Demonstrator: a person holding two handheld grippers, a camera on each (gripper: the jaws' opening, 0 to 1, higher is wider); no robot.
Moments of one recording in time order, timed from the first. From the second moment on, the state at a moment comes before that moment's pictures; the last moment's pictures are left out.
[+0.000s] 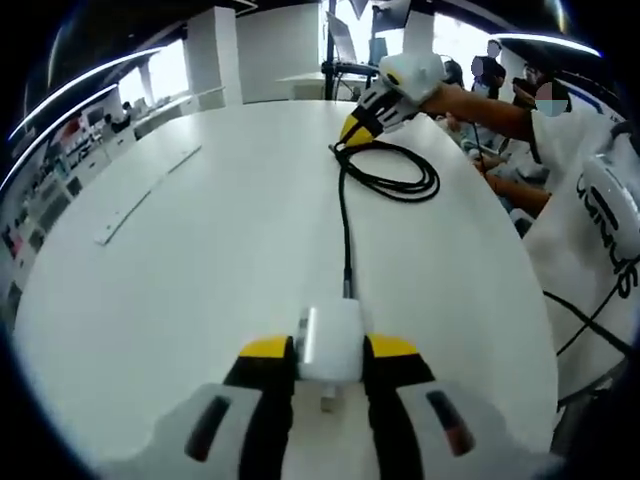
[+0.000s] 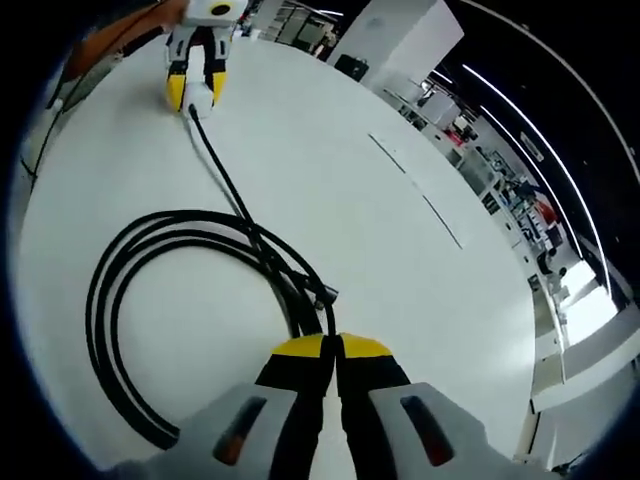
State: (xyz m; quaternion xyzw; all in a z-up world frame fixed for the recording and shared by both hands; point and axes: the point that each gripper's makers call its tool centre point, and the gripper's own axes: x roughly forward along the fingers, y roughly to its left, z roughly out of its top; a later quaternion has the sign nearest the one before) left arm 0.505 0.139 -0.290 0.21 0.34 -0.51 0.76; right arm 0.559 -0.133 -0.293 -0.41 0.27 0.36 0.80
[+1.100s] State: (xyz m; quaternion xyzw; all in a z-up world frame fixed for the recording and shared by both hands) left arm 0.592 0.151 -0.286 0.18 0.31 -0.50 0.79; right arm 0.625 -0.123 -0.287 -0.39 0.24 0.34 0.82
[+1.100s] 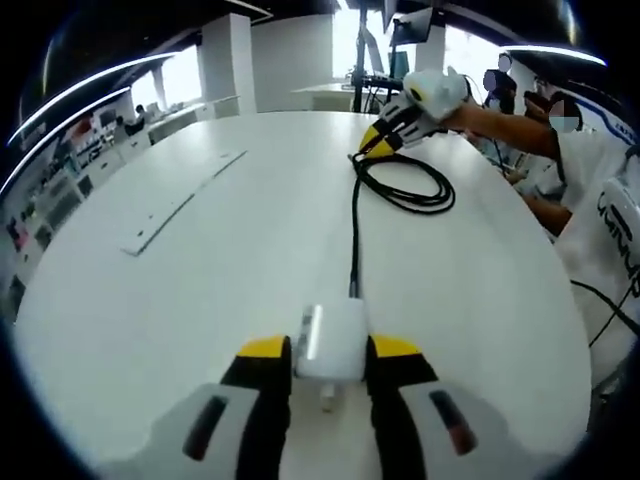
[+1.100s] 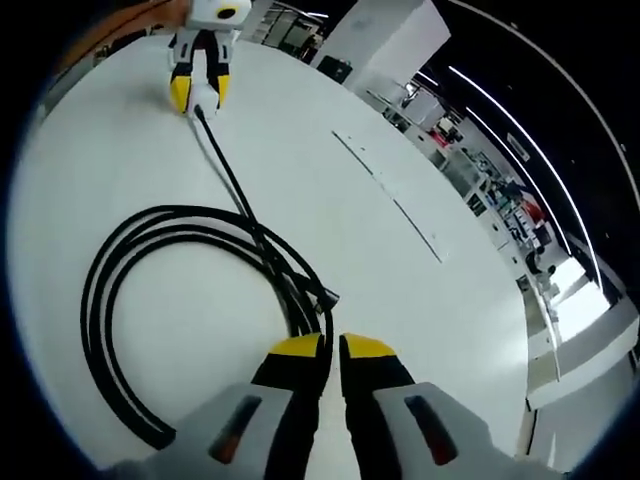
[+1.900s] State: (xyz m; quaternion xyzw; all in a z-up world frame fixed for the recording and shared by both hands) left arm 0.588 0.199 -0.215 -0.04 0.01 -0.25 0.97; right arm 0.647 -0.120 -0.244 -0.05 0.11 0.33 0.93
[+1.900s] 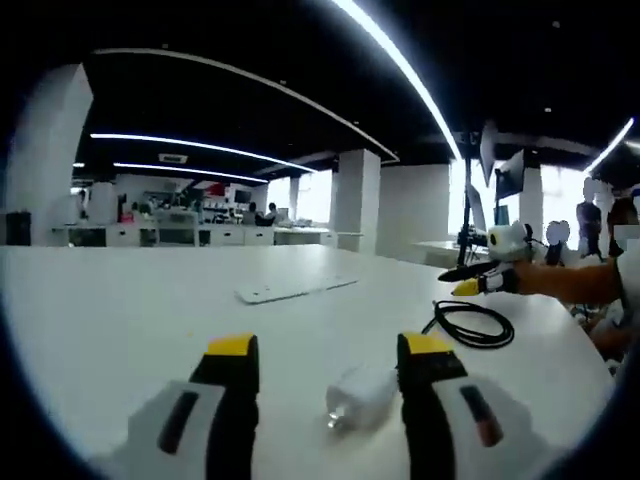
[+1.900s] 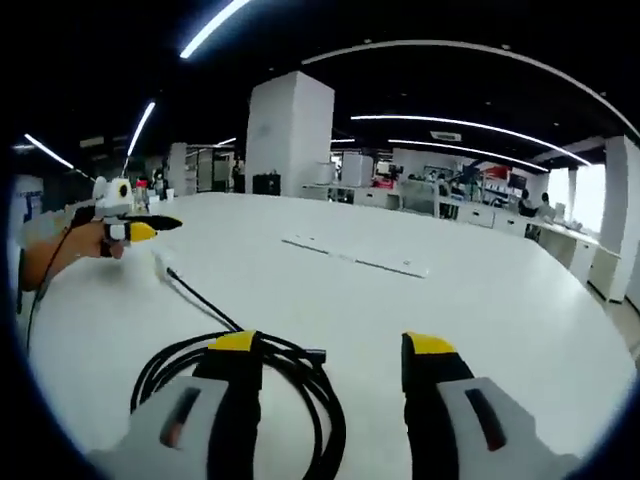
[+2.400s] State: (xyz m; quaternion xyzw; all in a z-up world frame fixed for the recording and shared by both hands) left arm 0.568 0.235 -0.189 -0.02 -0.05 -0.13 0.99; right arm 0.644 -0.120 -0.217 -0.01 0.01 0.28 0.96
